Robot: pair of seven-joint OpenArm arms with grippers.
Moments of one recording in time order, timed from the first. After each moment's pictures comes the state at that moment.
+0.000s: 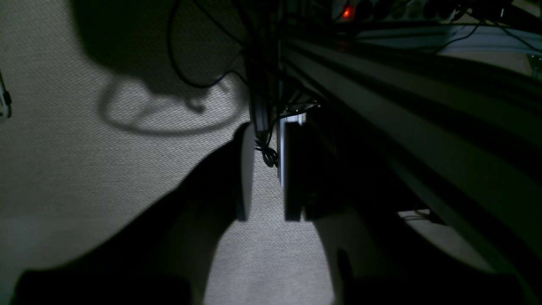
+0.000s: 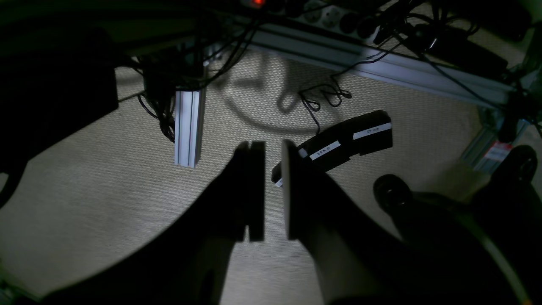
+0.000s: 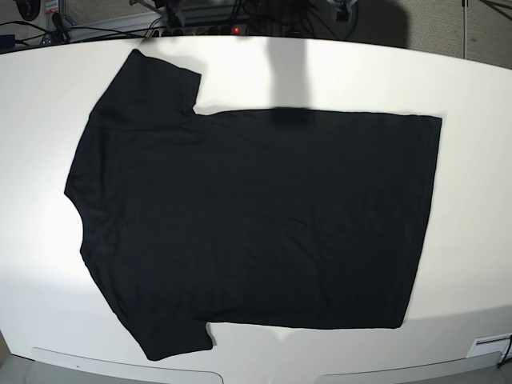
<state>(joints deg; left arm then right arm) 12.8 0.8 9.8 20.4 -10.9 -3.4 -5.1 -13.3 9.4 -0.2 24.5 -10.4 13.1 -5.0</state>
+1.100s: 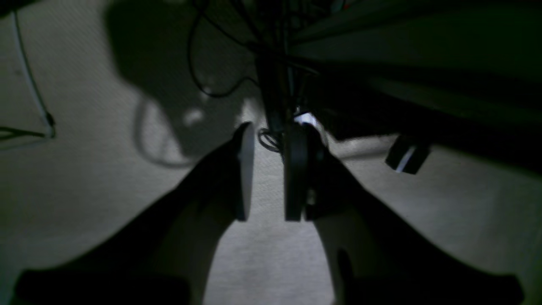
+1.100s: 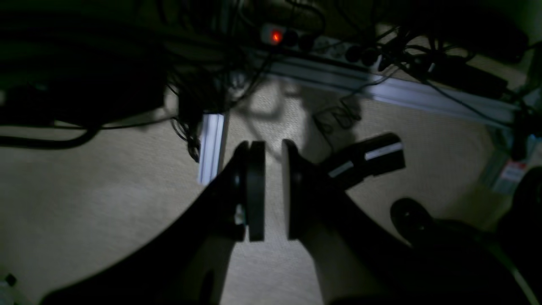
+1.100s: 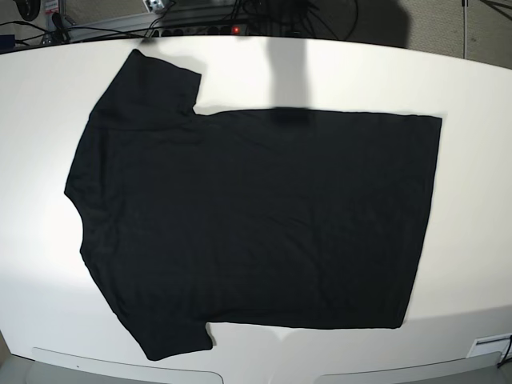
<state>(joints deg) 35.9 -0.9 9.8 52.4 -2.1 1.4 -2.7 -36.9 16.0 -0.7 56.6 1.9 19.2 -5.0</state>
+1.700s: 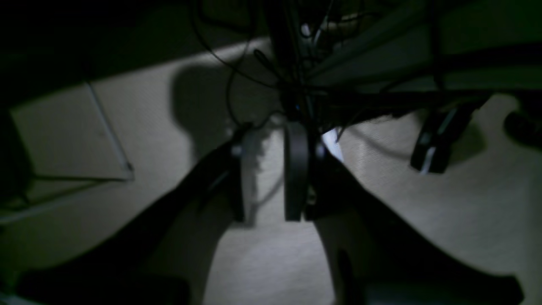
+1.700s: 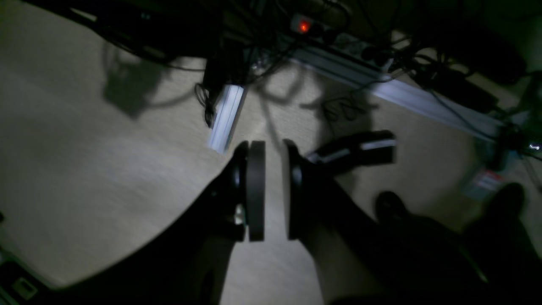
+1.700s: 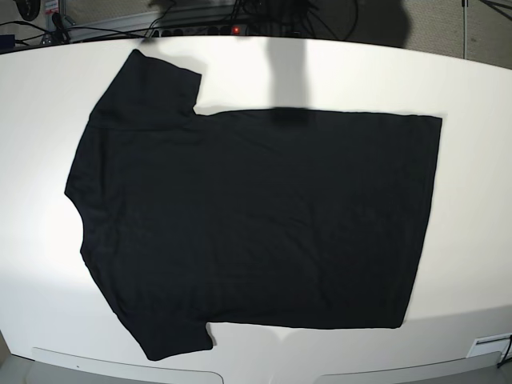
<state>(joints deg) 59.1 -10.2 9.8 94.6 4.4 1.4 6.9 -60.1 23.5 3.6 91.1 5.6 23.2 -14.5</state>
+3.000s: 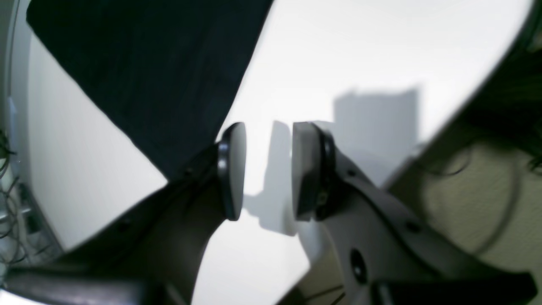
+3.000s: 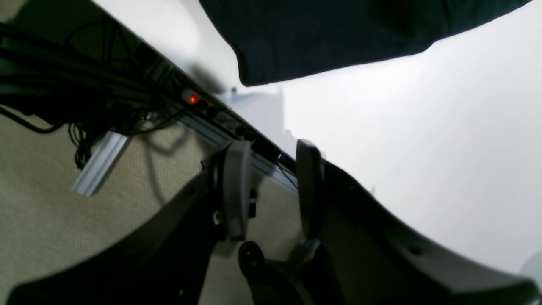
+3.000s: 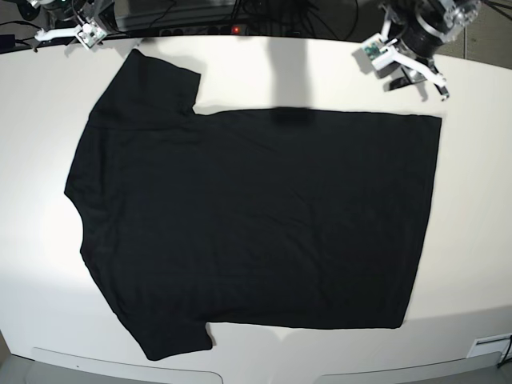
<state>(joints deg) 36.3 -27.6 9.9 108.4 31.1 -18.3 16.9 -62.1 29.3 18.7 119.5 0.7 25.6 -23.7</state>
